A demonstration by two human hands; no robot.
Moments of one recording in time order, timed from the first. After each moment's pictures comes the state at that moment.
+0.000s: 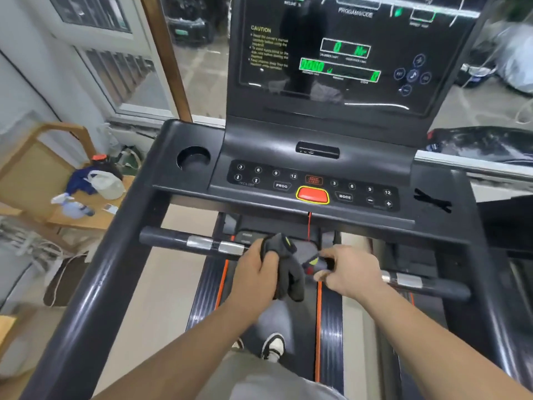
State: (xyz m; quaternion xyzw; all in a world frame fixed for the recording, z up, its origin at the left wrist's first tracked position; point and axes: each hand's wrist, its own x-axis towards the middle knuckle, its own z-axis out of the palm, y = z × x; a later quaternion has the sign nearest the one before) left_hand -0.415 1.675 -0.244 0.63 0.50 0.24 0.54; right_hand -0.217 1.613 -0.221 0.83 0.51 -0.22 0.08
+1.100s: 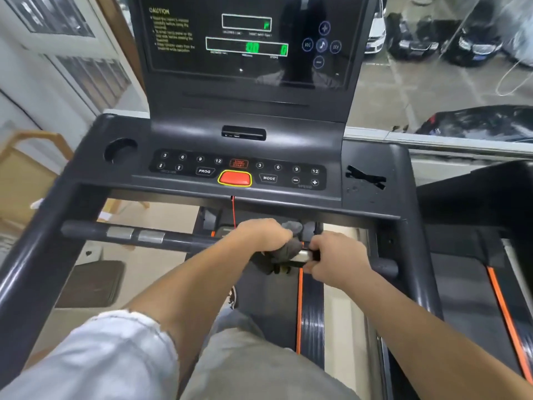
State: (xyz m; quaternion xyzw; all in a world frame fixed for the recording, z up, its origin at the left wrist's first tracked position) left_hand -0.205 1.672 -0.256 0.81 0.45 -0.27 0.28; right_hand -0.090 1.529 -0.239 0.82 0.54 -0.19 0.04
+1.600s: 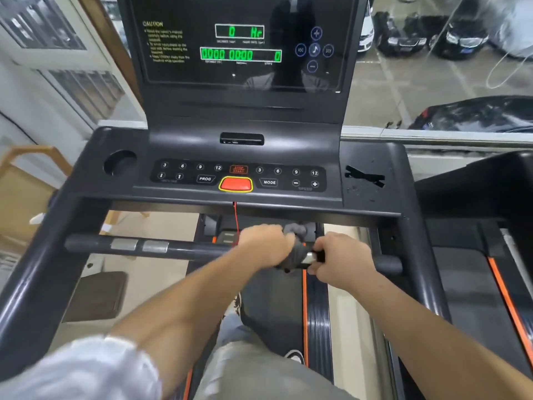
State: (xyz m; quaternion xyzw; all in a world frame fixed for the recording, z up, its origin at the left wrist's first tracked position) left_hand -0.221 1.659 -0.263 0.87 0.41 -0.17 0.19; right_hand -0.093 1.526 -0.242 0.83 0.53 -0.18 0.02
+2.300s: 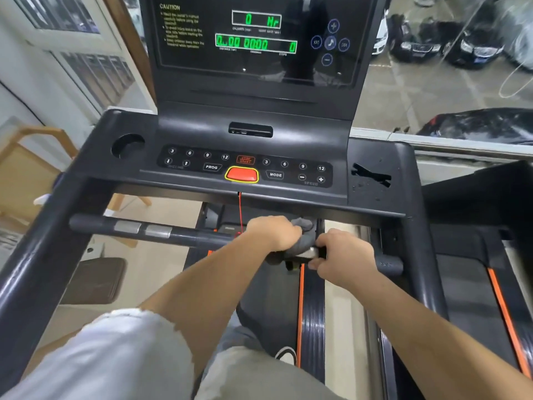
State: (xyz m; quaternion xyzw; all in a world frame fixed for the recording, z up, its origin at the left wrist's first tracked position) left_hand -0.203 1.656 -0.260 0.84 0.44 -0.21 0.25; right_hand -0.097 1.522 -0.247 0.83 0.53 -0.15 0.01
